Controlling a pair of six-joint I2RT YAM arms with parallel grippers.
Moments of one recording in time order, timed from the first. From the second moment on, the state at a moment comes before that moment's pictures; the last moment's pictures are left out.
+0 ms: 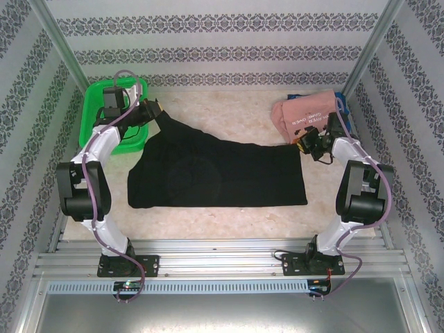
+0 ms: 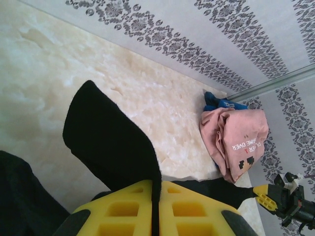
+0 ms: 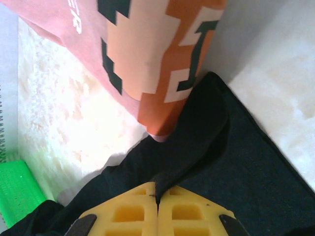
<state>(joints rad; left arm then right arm) 0.10 1.77 1.39 -0.16 0.70 -0.52 -0.21 1.72 1.14 -0.43 -0.49 0.86</state>
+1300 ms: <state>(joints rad) 0.18 1.90 1.70 -0.31 0.69 -0.37 -0.21 1.82 1.39 -0.54 -0.52 0.78</state>
